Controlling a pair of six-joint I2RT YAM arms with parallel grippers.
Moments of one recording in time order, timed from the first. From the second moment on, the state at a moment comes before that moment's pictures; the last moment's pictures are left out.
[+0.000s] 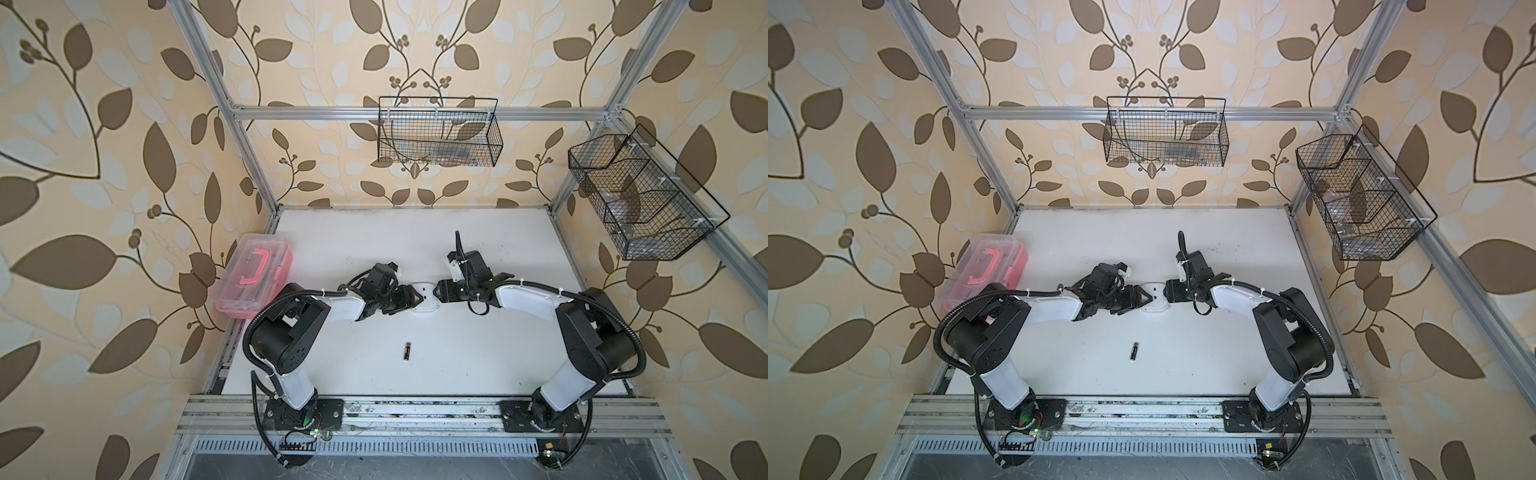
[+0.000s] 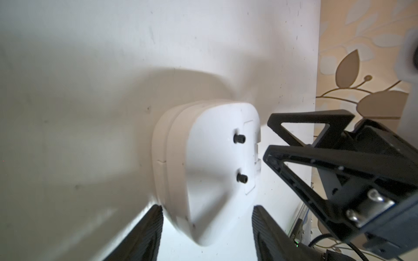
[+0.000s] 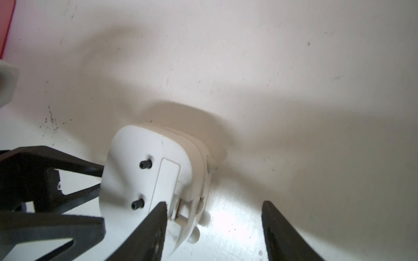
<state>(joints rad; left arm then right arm) -0.56 1.70 0.78 0.18 0.42 -0.83 0.46 1.65 0.91 -0.20 -0.16 0.37</state>
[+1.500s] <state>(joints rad) -0.56 1.74 0.81 0.17 0.29 -0.82 0.56 1.65 0.88 -0.09 -0.15 0.57</state>
